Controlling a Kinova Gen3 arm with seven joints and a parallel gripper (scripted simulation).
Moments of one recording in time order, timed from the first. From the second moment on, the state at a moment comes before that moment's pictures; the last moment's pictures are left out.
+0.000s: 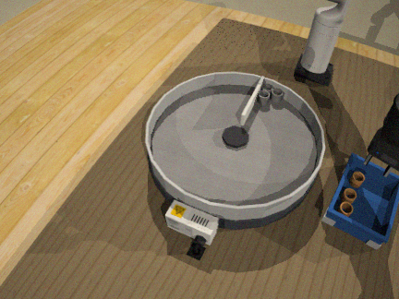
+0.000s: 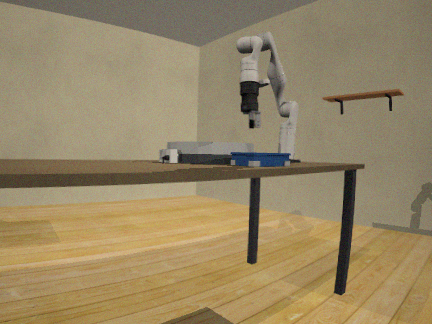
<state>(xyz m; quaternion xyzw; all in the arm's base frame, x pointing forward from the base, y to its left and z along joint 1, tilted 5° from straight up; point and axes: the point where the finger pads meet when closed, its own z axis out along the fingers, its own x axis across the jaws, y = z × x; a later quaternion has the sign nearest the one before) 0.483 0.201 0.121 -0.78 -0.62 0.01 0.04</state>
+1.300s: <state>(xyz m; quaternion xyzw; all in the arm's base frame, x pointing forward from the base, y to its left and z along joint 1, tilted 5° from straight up) 0.479 0.205 0.136 -0.74 -0.67 0.01 0.04</state>
